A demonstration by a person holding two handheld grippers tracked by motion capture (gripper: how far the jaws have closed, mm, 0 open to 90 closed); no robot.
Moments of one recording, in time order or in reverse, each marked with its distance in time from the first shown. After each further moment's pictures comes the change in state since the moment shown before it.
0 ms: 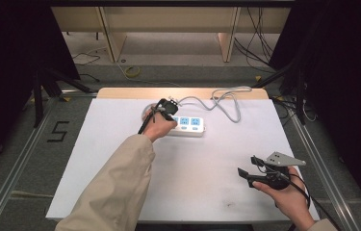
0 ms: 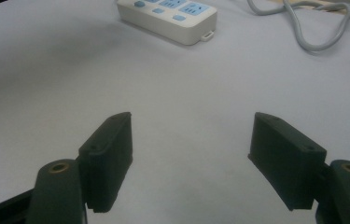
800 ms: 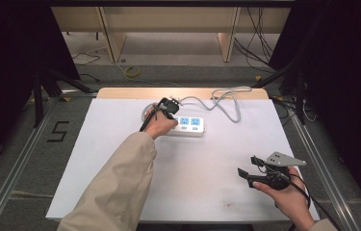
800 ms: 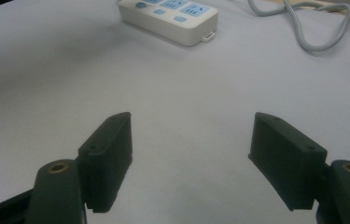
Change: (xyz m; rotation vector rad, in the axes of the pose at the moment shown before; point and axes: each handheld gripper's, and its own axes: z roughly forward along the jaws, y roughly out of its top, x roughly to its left) left arm 0.002 0.006 0.008 0.047 0.007 0.012; right arm 0.001 0.000 -0.001 -0.002 0.003 0.001
